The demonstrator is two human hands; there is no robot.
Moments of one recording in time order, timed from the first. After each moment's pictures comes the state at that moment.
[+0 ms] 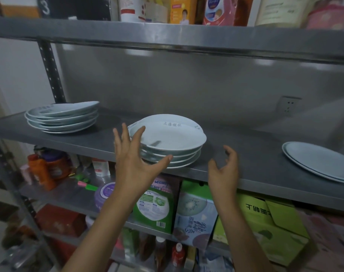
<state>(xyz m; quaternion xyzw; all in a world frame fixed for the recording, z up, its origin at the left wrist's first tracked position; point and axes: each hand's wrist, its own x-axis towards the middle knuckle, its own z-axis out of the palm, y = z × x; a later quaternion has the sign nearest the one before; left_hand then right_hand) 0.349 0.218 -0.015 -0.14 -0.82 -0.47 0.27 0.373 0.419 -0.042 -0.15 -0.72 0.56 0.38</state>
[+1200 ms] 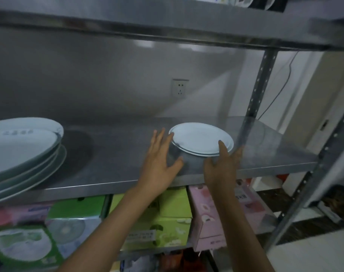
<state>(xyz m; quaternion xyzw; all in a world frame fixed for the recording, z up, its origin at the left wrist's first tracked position) 0.365 0.577 -0.053 -0.43 -0.78 -0.45 0.12 0.468 0.710 -0.053 -0.36 -0.79 0.31 0.39</state>
